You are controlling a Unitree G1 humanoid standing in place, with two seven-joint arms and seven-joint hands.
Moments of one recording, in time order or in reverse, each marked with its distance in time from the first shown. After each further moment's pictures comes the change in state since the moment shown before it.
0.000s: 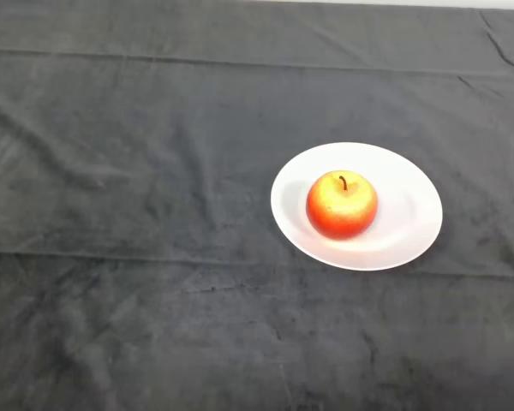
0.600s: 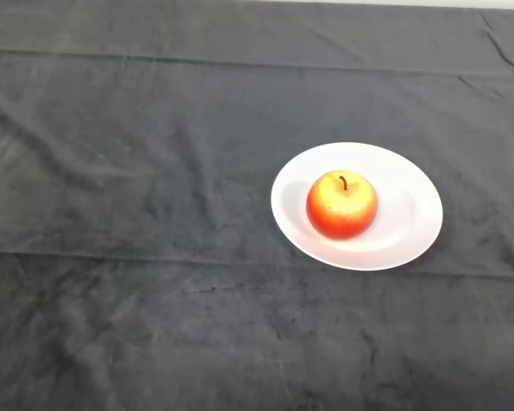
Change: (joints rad) left arm -0.001 -0.029 0.024 0.000 0.023 0.011 -0.033; right arm 0.000 0.000 0.000 0.000 0.000 0.000 0.000
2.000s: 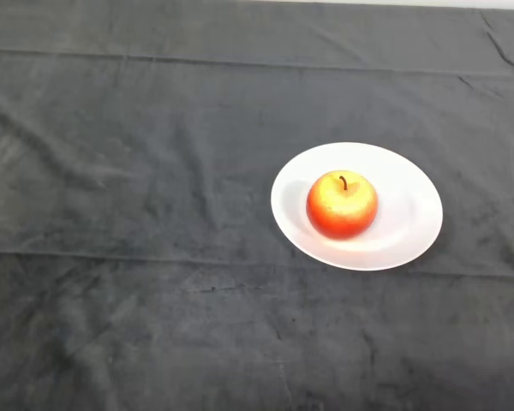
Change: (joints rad) left arm -0.004 -0.051 0.077 0.000 0.045 0.018 -0.054; right arm 0.000 0.000 0.001 0.000 0.000 0.000 0.000
